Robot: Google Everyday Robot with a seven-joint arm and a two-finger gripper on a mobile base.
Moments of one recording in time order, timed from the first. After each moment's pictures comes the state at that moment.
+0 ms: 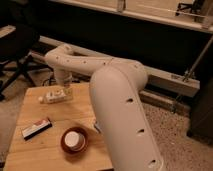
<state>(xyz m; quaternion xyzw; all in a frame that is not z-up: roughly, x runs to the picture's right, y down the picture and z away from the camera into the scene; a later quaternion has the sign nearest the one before) -0.248 0.005 0.835 -0.29 -0.16 -0.24 0.91</state>
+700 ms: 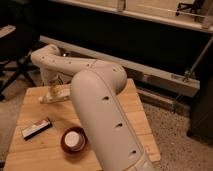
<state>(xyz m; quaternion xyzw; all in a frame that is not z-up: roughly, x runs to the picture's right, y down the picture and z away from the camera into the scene) -0.332 0.004 0.840 -0.30 -0.20 -0.20 0.91</state>
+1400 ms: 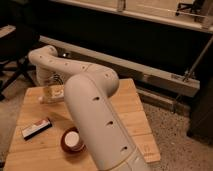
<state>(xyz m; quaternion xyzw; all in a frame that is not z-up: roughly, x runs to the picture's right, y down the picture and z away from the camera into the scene) -0.366 0.005 0.856 -0.30 -0.21 -0.19 0.91</state>
